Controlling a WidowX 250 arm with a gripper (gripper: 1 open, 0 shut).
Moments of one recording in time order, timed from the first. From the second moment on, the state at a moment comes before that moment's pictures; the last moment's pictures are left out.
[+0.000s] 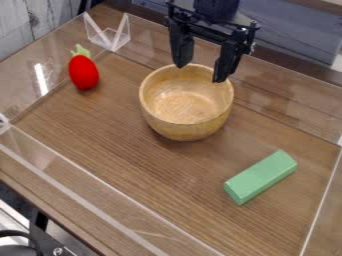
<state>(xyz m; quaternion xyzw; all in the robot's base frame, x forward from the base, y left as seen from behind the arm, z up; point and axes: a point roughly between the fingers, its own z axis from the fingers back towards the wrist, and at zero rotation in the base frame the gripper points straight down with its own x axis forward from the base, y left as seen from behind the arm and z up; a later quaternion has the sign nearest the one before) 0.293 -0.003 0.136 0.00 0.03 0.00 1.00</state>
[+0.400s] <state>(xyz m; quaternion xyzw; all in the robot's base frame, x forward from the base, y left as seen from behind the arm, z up) 0.289 0.028 0.108 -0.01 0.07 -0.03 1.00</state>
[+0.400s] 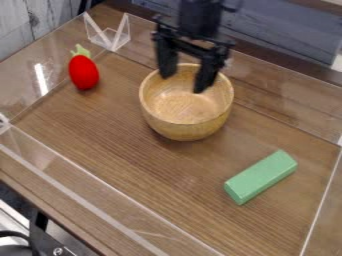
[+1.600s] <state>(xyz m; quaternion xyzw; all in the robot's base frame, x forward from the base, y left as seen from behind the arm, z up) 0.256 0.173 0.122 -0.01 0.05 -0.35 0.94</state>
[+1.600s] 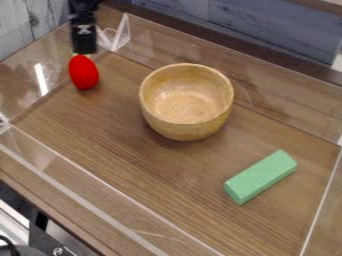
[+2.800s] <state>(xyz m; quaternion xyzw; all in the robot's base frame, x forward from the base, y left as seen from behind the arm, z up) 0.270 0.208 0.065 -0.06 0.02 -0.50 0.86</state>
